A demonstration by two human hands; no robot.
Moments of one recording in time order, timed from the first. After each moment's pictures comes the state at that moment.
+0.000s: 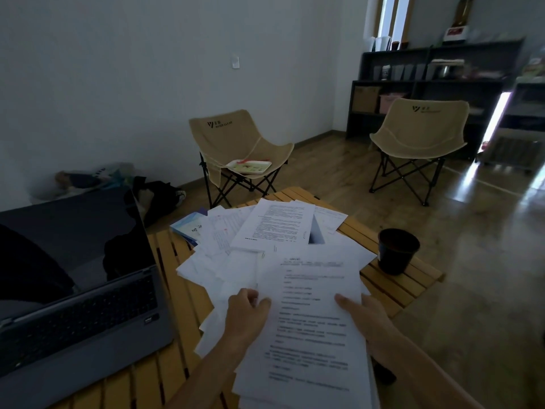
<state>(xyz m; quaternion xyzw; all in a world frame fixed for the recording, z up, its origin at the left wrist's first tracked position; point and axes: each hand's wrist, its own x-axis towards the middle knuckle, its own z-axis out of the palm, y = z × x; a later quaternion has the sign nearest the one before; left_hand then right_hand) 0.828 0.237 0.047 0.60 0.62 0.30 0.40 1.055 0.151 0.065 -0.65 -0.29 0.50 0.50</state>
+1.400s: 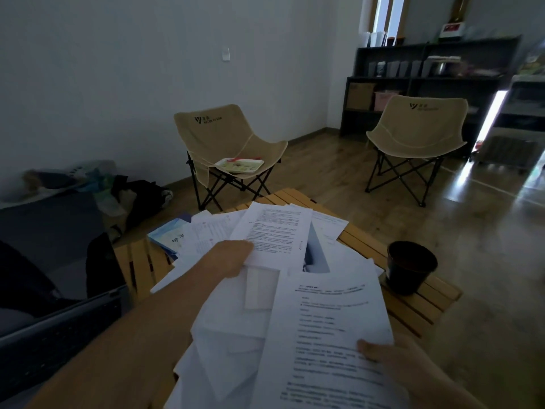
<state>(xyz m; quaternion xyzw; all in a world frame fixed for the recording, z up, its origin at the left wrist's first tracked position) 0.845 0.443 0.073 0.89 0.44 -0.07 -0.01 1.094 0.162 0.061 -0.68 -0.20 0.56 0.44</state>
